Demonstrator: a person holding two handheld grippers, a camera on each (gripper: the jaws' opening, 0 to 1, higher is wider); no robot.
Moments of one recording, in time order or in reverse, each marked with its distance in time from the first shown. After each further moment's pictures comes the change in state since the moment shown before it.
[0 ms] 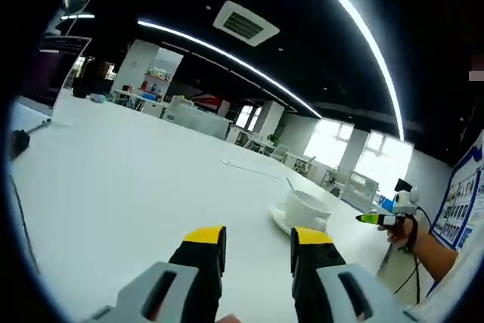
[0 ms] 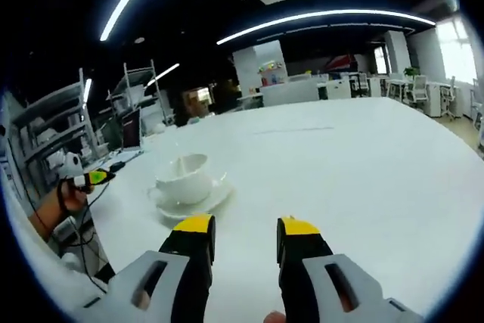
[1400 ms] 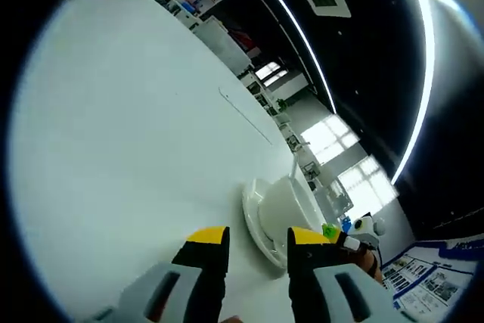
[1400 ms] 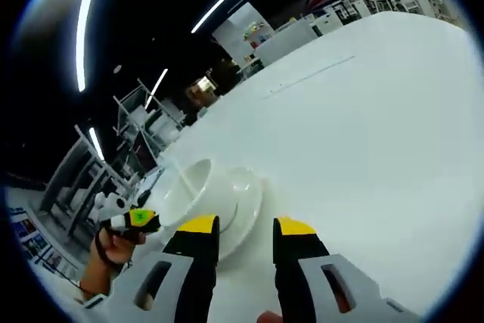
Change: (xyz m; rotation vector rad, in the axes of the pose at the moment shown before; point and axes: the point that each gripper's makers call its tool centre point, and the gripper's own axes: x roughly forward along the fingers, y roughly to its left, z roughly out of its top) left arm 0.111 -0.048 -0.039 -0.456 0.264 -0.064; right arm 0.089 0.029 -0.012 0.391 0.179 0.152
